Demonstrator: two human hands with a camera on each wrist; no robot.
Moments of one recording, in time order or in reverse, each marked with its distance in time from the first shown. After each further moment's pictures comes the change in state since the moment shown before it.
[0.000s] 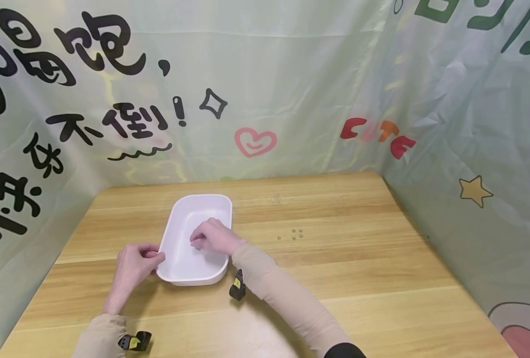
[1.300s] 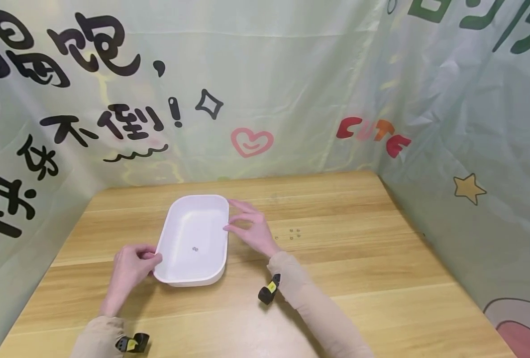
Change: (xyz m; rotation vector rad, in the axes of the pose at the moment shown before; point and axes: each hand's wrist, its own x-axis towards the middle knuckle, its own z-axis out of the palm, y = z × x) left_hand 0.001 -0.002 0.000 0.006 -0.010 0.006; right_hand -0.070 0.053 -0.022 0.379 0.637 -0.067
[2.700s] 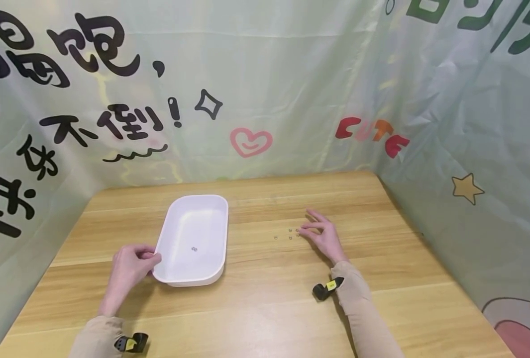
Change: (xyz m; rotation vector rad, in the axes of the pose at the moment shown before) left_hand -0.001 0.003 -0.002 0.006 -0.009 -0.007; right_hand -0.081 0.081 -0.146 -0.118 0.097 0.397
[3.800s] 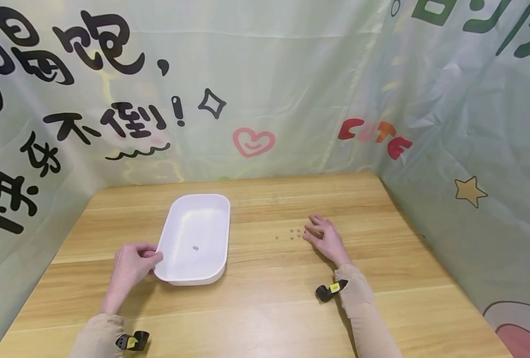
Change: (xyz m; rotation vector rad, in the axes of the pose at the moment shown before) left_hand 0.002 -0.003 -0.001 -0.008 -0.003 -0.001; right_hand -0.004 0.003 -0.005 -0.322 -0.057 -0.057
